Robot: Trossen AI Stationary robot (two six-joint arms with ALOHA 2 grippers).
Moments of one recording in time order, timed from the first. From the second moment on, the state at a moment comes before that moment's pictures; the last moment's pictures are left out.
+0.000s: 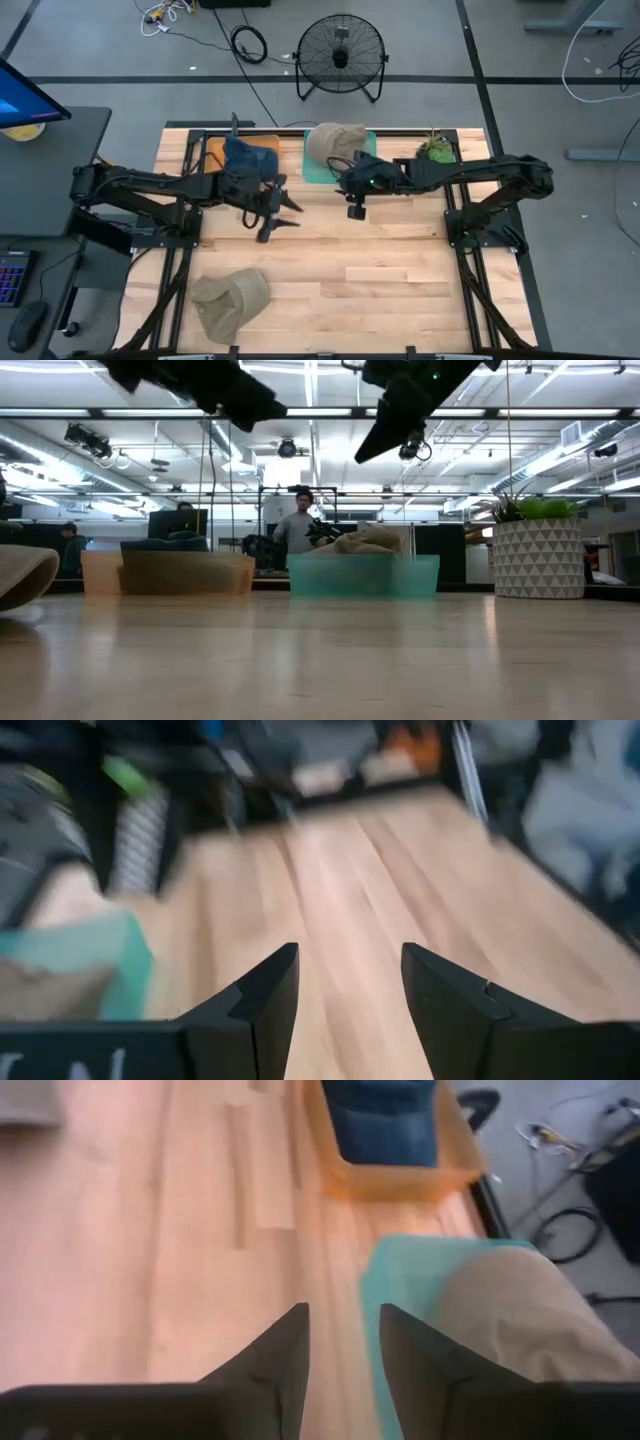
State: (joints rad) left arm 0.03 1.20 0.76 0.07 0.20 0.19; right arm -0.08 1.47 1.14 -0.40 0.20 -0.16
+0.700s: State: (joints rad) left arm -0.60 1.29 0.94 -0.89 0.11 -0.65; right arm -0.05 1.47 1.14 -0.43 0.17 -0.11
